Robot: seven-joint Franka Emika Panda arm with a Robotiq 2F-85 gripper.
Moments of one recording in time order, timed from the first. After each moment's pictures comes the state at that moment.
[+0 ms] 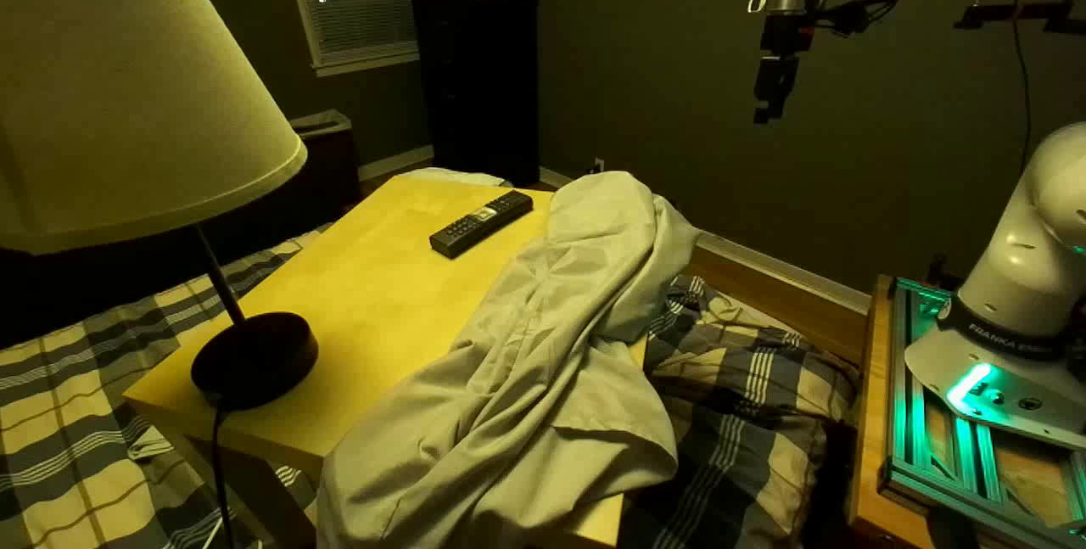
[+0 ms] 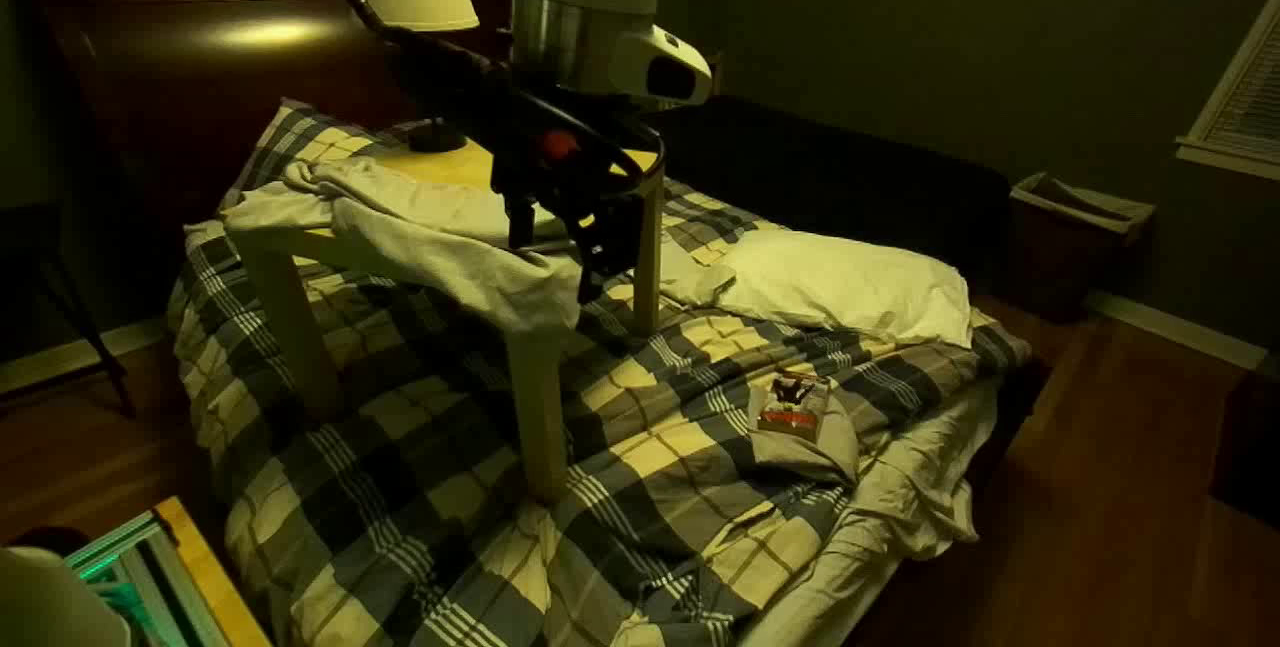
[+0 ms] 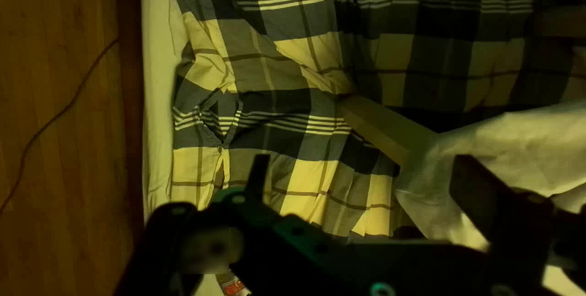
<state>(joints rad) -0.06 -0.45 -0.23 -2.38 0.03 1.86 -0.21</state>
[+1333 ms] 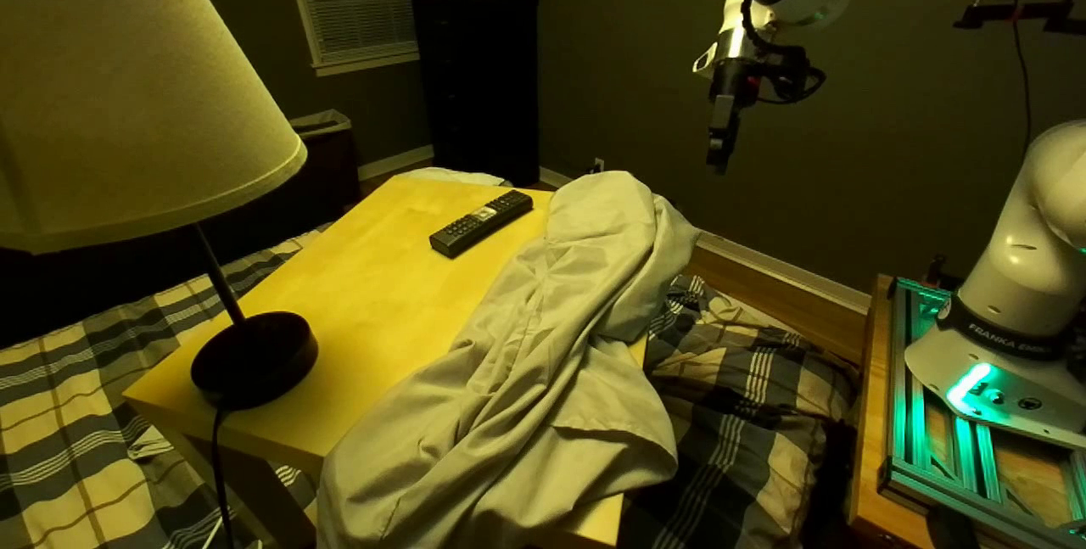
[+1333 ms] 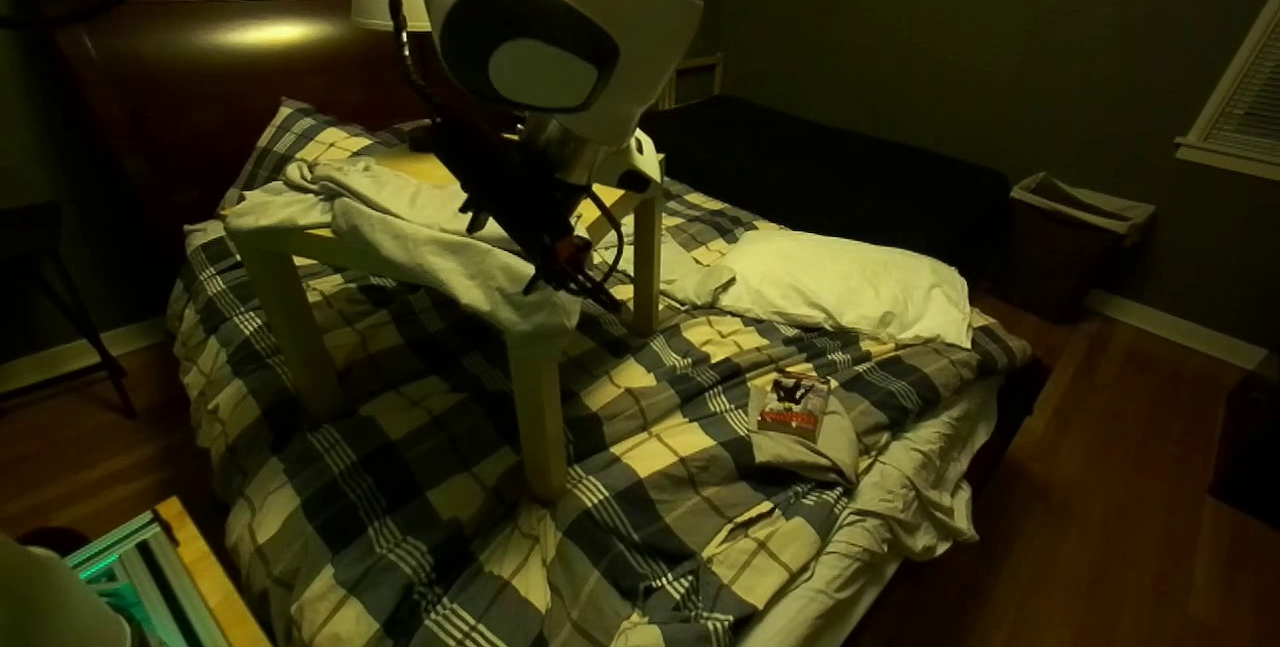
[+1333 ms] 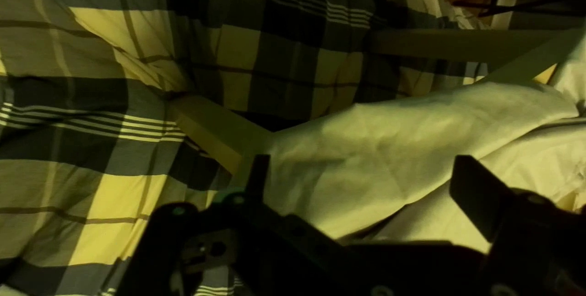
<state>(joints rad) 0.02 -0.22 -0.21 -2.38 0.49 1.92 -0.51</state>
